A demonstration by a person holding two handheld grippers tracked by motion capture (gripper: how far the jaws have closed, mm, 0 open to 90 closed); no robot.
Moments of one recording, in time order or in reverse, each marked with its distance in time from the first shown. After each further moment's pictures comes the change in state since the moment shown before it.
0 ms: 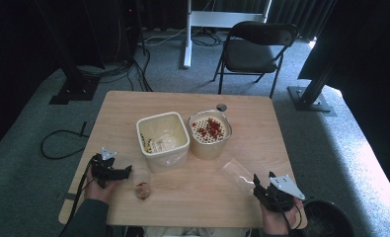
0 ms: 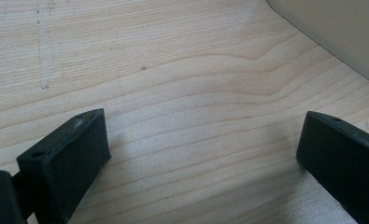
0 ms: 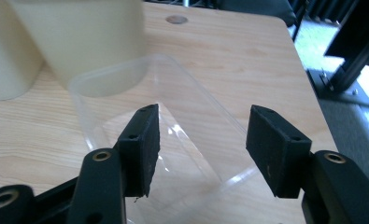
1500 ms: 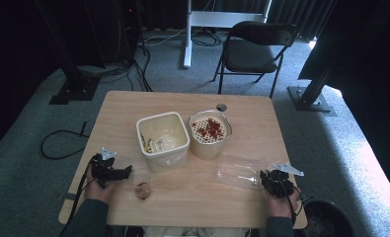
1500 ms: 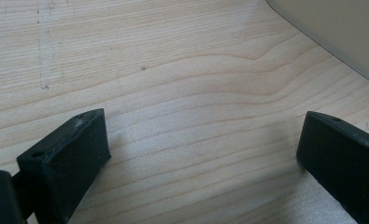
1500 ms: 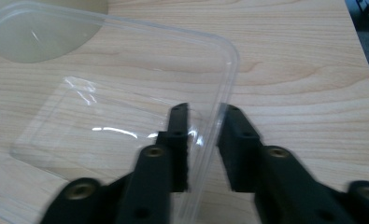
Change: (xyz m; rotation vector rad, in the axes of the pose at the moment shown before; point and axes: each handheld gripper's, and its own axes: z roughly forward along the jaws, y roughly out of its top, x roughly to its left) left arm 0.000 0.000 0.000 0.000 0.000 0.000; right arm -0.040 -0.009 0.067 0.239 0.057 0.100
